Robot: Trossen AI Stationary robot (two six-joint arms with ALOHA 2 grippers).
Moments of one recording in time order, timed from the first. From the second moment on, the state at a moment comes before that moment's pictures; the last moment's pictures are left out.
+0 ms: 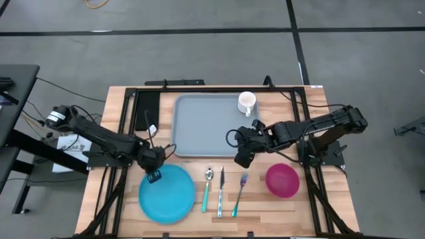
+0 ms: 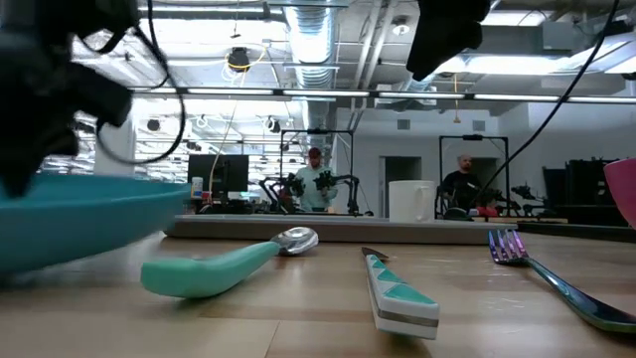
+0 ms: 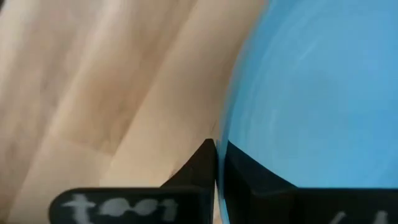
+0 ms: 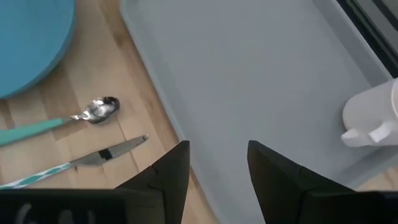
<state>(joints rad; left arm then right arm) -0.29 1.12 0.61 -0.78 0.10 -0.86 0.24 1.51 1.35 -0.97 0.39 0.54</state>
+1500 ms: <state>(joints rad) 0.39 1.88 1.30 -0.43 0.12 -0.66 0.23 1.33 1.35 -1.02 0.39 0.54</state>
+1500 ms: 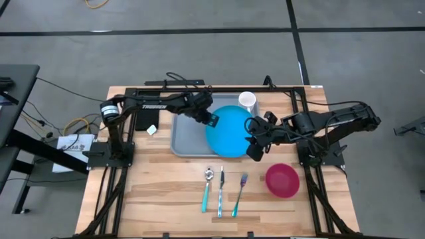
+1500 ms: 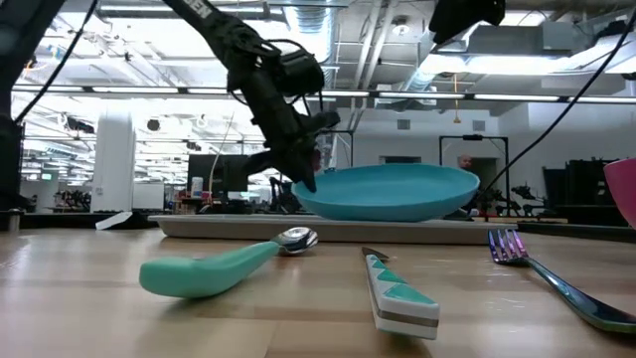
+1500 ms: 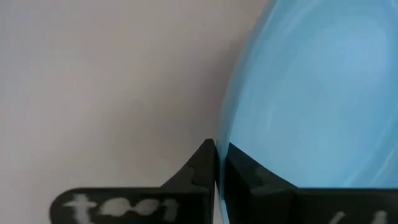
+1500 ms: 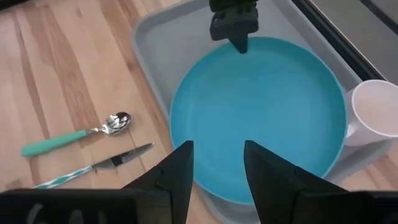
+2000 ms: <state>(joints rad) 0.42 1.90 1.32 -0.47 0.12 -0.72 0.23 1.33 1.35 -1.04 0.40 0.51</state>
